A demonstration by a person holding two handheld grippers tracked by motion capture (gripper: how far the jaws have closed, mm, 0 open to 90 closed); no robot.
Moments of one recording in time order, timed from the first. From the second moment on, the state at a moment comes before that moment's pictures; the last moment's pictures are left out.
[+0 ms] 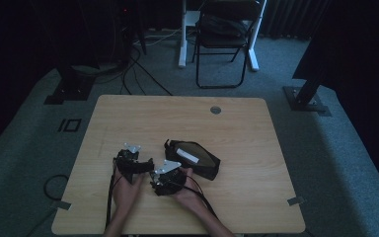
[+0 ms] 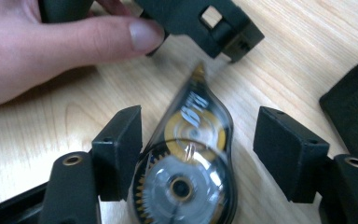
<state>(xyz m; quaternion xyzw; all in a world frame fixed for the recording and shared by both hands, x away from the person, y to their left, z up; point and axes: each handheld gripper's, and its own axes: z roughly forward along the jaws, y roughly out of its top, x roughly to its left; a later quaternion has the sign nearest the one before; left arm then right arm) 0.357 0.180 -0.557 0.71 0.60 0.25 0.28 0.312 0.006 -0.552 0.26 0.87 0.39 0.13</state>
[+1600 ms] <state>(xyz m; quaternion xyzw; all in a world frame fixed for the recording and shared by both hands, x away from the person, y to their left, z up) 0.357 0.180 -0.557 0.71 0.60 0.25 0.28 0.302 -0.045 -0.552 0.27 0.89 0.35 0.13</state>
